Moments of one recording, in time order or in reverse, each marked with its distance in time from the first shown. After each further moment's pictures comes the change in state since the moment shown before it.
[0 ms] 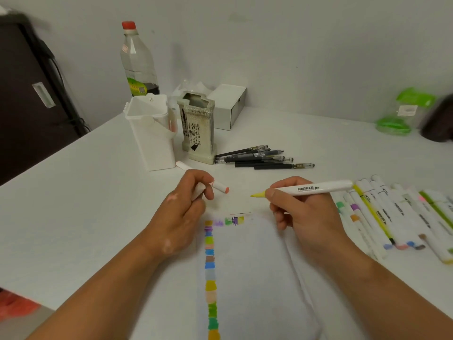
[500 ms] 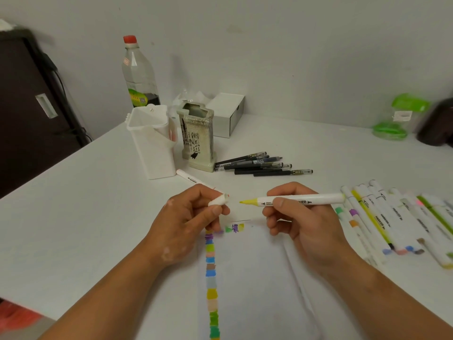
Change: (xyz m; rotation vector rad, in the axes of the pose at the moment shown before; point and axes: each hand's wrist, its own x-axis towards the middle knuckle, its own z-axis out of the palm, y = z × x) left_hand 0.001 0.009 0.004 -0.247 -0.046 -0.023; right_hand -0.008 -0.006 -0.001 0.170 -0.106 -0.019
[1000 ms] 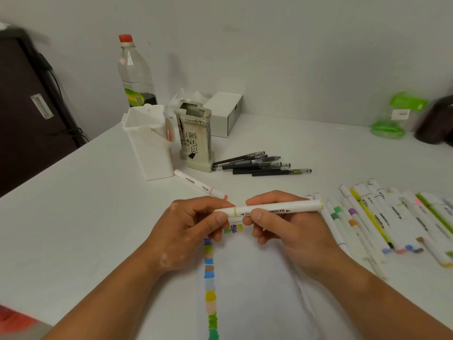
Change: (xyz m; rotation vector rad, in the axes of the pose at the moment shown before) left_hand -0.002 -0.001 0.002 0.013 -0.088 0.002; right_hand -0.006 0.001 0.012 -0.188 -0.126 -0.004
